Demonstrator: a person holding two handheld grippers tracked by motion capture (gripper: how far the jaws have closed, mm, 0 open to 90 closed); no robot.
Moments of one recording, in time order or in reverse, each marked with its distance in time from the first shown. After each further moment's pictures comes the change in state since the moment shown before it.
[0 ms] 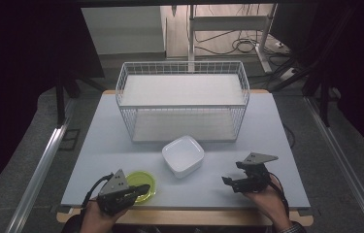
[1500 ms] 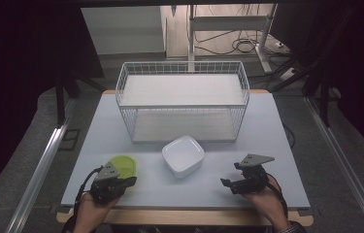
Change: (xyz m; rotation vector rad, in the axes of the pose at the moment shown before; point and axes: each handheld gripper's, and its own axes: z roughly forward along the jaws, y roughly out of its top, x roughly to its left) left arm 0.054 -0.029 0.007 0.077 0.121 -0.173; right arm 0.004 -0.001 0.004 0.024 -0.003 -0.044
